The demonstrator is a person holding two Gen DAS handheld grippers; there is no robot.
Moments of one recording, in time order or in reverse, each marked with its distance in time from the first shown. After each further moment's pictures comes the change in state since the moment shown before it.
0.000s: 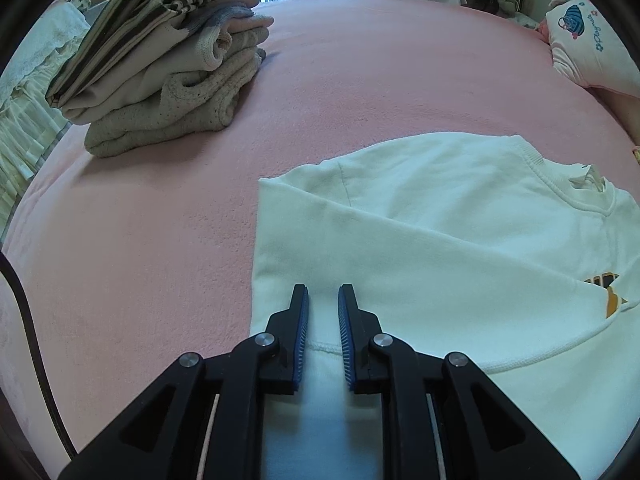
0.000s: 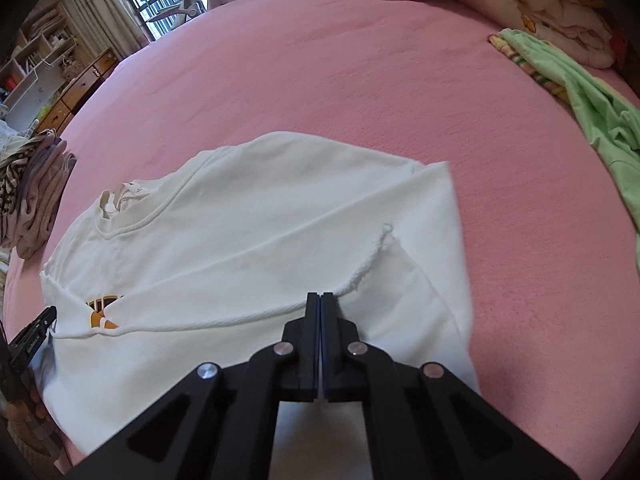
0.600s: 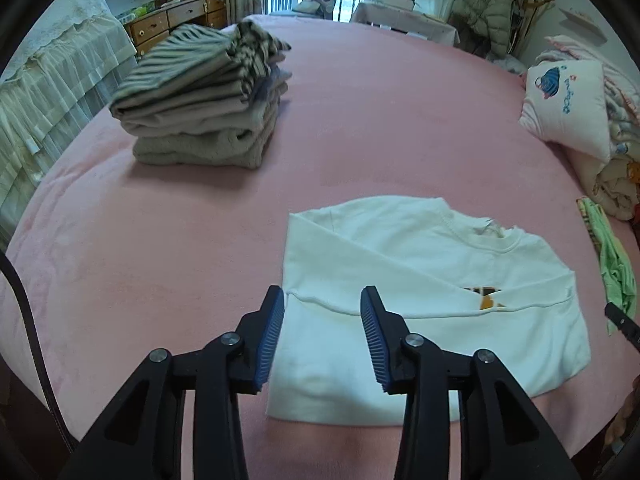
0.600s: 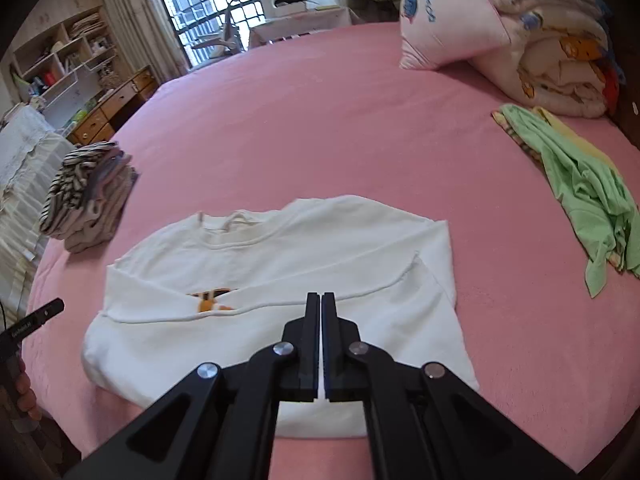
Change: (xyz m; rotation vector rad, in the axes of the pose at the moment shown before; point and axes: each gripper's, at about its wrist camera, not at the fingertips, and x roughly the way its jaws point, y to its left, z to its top) left arm -0.155 0.040 0.011 -0.107 -0.035 -0.136; right arm -0.133 0.060 -0.021 -0.079 -0.153 0.087
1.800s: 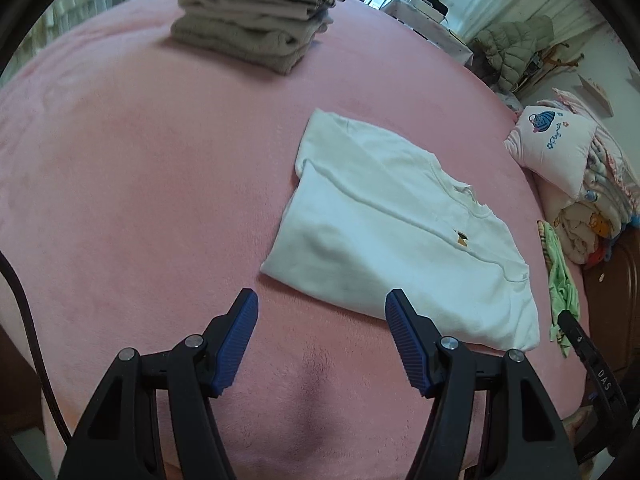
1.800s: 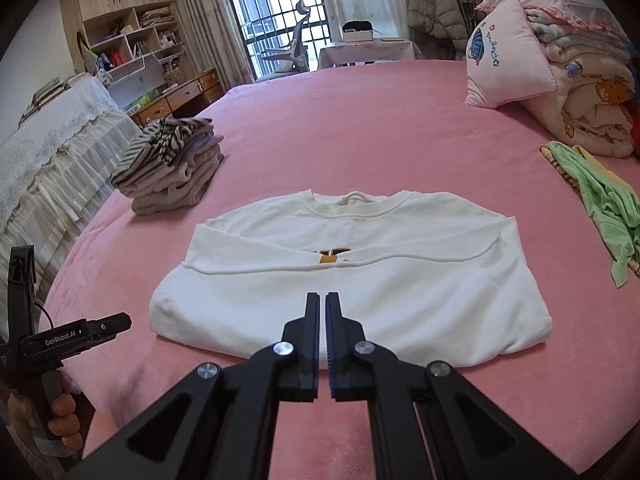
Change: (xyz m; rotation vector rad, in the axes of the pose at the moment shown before) left arm 0.001 0.056 -0.122 -0.282 0.099 -0.227; right arm -0.033 0.095 -0.083 -0.150 -0.098 0.110
